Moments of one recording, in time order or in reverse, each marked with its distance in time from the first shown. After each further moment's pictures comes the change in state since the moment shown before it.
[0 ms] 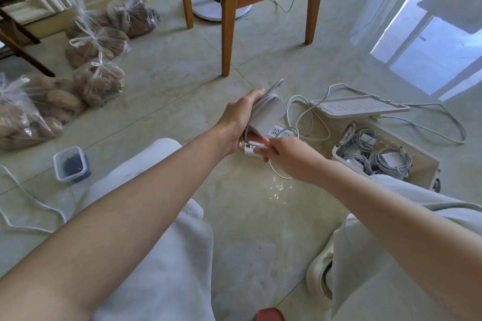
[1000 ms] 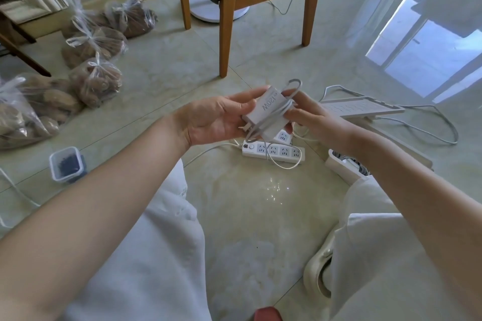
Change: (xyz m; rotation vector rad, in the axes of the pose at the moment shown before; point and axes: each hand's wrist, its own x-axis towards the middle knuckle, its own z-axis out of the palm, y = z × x) left_hand -0.006 0.016 -0.050 -0.244 -0.710 -0.074; right_hand -0.015 0.003 -0.065 0.663 -0.003 -0.261
